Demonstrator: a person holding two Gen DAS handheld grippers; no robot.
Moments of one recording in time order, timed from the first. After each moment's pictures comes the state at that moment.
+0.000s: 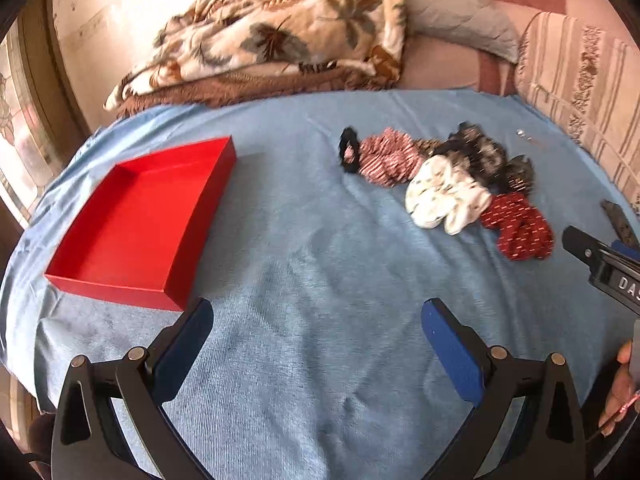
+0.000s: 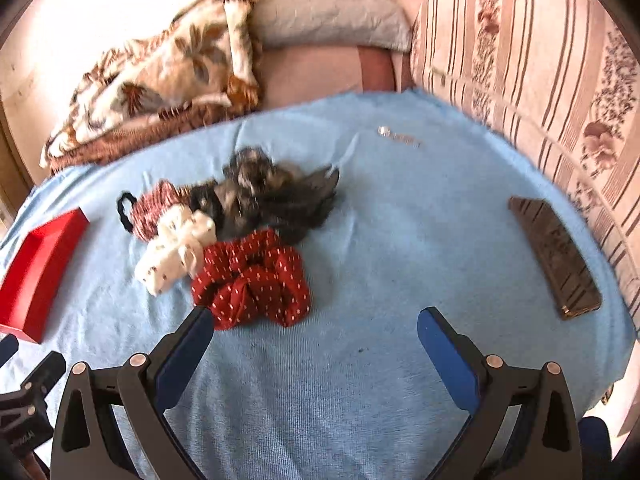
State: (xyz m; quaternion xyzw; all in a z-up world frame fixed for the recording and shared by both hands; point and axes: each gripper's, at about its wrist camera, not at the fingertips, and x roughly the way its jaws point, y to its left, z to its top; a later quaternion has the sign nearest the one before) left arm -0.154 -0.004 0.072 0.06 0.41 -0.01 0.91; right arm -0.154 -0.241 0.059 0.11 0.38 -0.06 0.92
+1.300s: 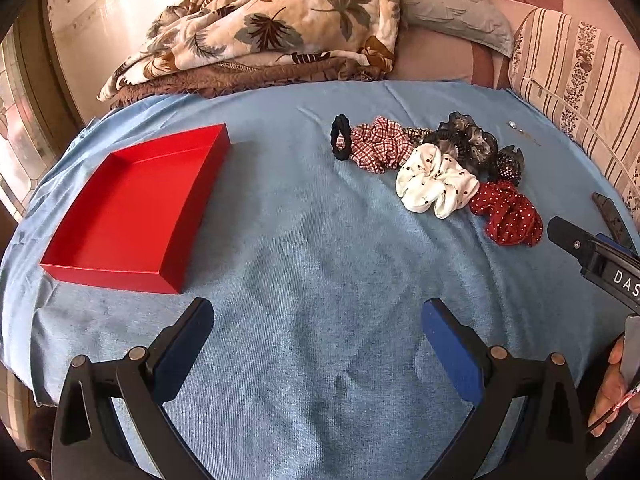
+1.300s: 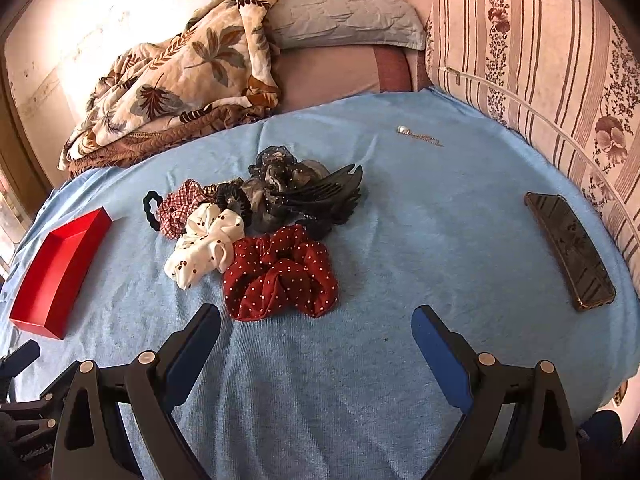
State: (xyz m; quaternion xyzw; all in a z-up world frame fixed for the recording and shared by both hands) left arm -0.155 -0.003 0.065 0.04 0.43 -0.01 0.90; right arm -0.144 -0.232 0.061 0.13 0.39 -0.03 0.91
